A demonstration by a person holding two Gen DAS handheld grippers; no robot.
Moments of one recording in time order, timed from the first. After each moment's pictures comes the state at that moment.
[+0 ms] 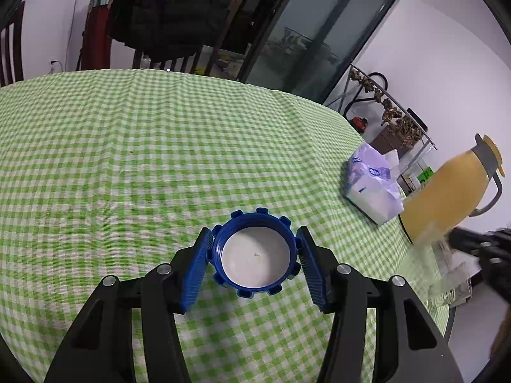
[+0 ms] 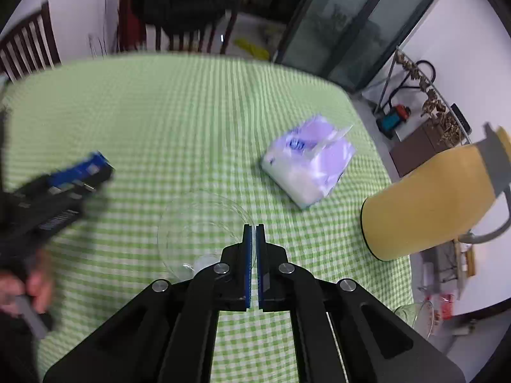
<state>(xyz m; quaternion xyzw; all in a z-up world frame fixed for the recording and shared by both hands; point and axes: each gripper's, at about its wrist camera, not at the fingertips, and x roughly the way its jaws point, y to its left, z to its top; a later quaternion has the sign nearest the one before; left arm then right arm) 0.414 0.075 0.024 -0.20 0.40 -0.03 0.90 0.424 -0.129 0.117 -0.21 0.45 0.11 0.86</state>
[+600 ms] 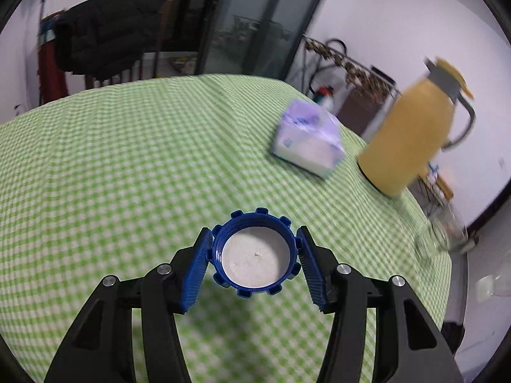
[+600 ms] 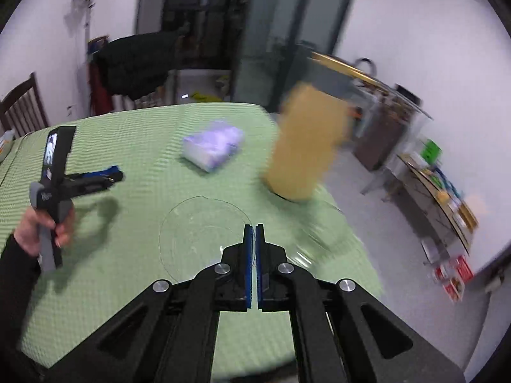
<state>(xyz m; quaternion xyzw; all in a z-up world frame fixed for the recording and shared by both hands) 0.399 -0.041 0.032 -0.10 0.41 -0.11 0.90 0.233 -0.377 0.176 -0.10 0.36 0.02 0.93</state>
